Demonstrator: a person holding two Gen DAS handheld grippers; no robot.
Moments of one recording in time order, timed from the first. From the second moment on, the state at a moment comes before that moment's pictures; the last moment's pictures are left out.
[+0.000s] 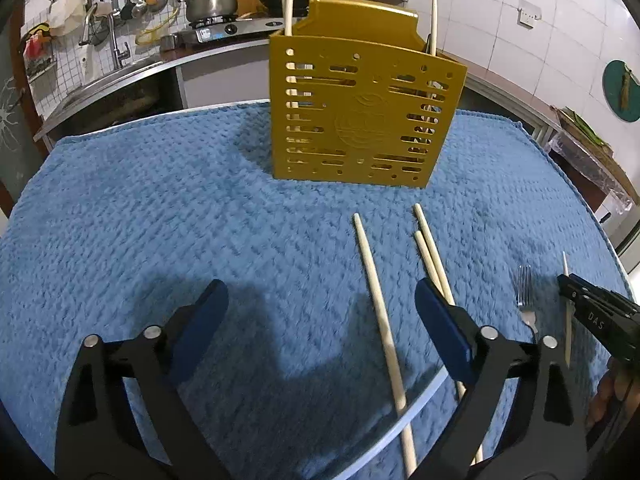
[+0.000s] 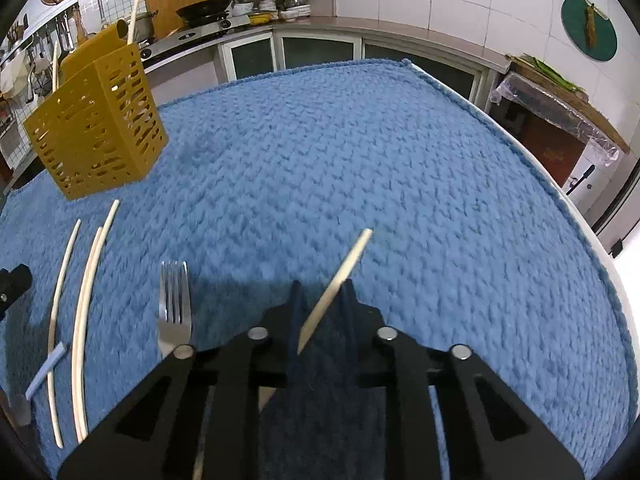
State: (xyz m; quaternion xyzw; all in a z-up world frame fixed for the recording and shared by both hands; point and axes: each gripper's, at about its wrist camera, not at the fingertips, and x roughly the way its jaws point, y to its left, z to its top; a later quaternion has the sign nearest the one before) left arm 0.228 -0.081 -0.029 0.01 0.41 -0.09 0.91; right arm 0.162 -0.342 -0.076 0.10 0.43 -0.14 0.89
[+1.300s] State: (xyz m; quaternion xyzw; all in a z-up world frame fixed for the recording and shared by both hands) left arm 0.272 -0.102 -0.015 -0.01 0.43 -0.10 0.90; right arm 0.192 -0.361 -0.037 0.14 0.40 -0.09 0.90
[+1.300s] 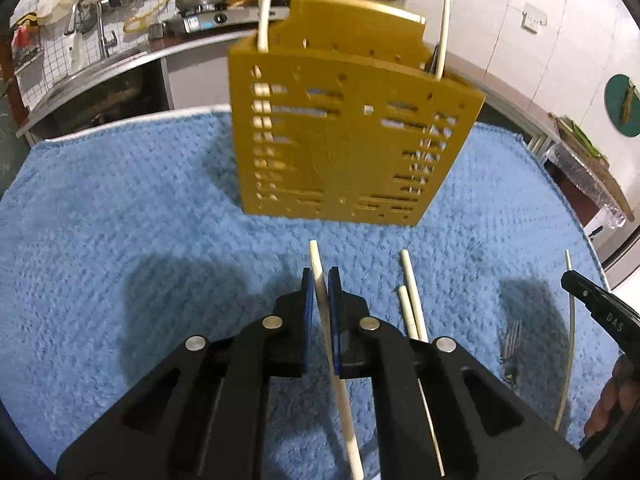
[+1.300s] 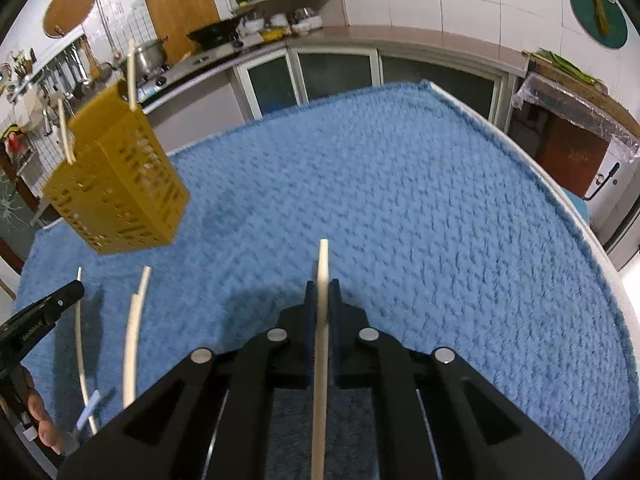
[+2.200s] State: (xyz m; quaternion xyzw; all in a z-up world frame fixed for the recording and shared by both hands) left arm 0.216 -0.058 0.069 -0.01 0.30 -0.11 0.95; right arm 0.159 -0.319 0.029 0.13 0.30 -0.04 0.95
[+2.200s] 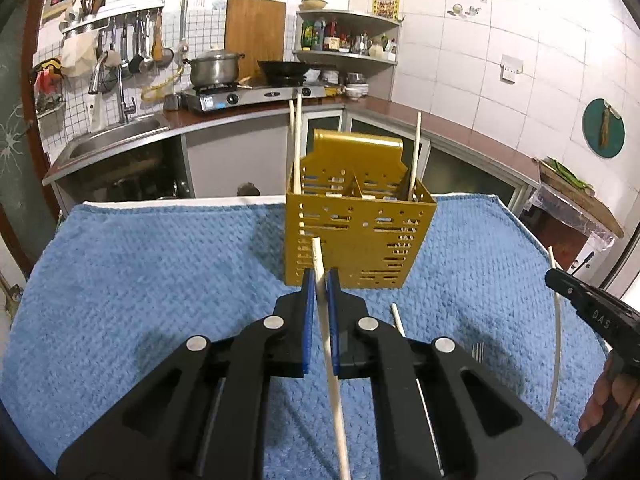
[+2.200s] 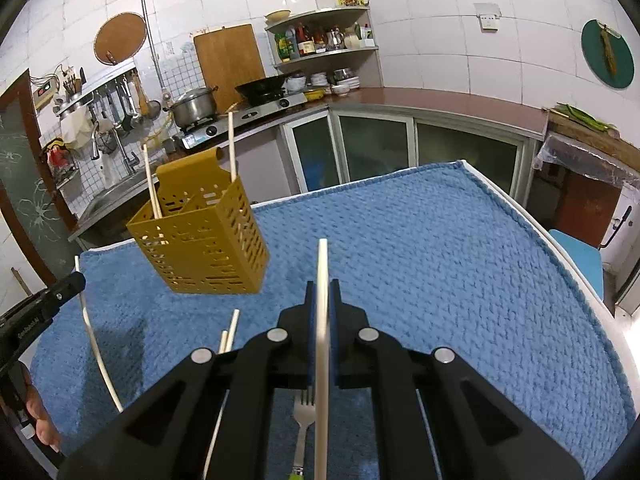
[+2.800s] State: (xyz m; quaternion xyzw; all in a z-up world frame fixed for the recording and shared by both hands) left arm 0.228 -0.039 0.121 -0.02 0.25 -0.11 0.96; right arm 0.181 -0.290 0.087 0.11 0.21 -0.02 0.97
